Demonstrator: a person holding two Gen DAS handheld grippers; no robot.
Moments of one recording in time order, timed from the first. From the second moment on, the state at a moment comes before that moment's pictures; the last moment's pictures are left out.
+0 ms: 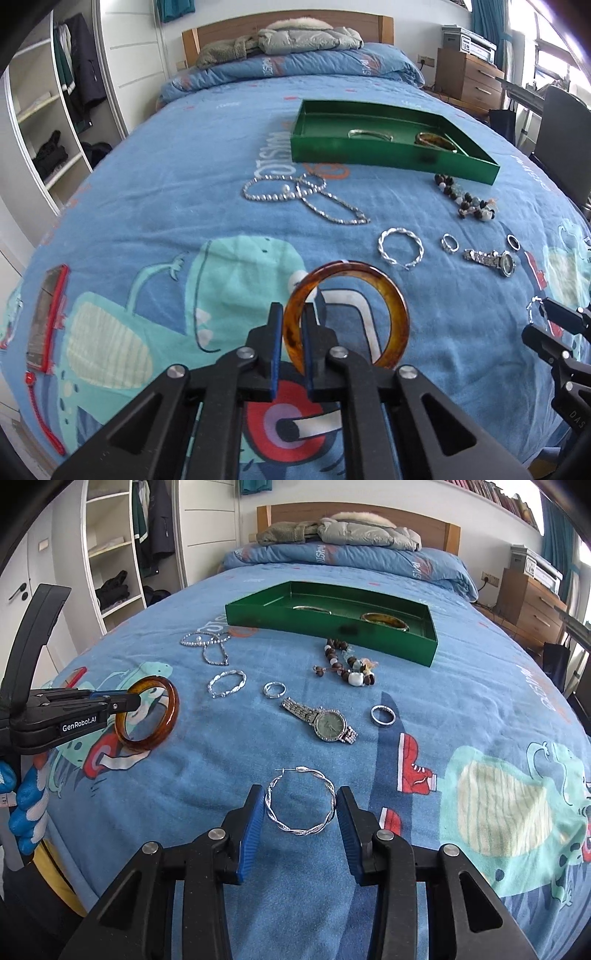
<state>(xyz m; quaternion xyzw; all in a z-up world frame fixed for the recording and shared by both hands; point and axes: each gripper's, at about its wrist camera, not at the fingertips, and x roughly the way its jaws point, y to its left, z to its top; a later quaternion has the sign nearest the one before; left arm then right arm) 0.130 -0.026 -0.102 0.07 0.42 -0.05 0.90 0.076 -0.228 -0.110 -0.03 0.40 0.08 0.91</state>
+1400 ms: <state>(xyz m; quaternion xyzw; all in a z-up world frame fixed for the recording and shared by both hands) 0.265 -0.086 -0.006 0.09 0.31 -0.07 0.94 0.220 -0.284 -0.002 -0.04 0.29 0.05 0.95</state>
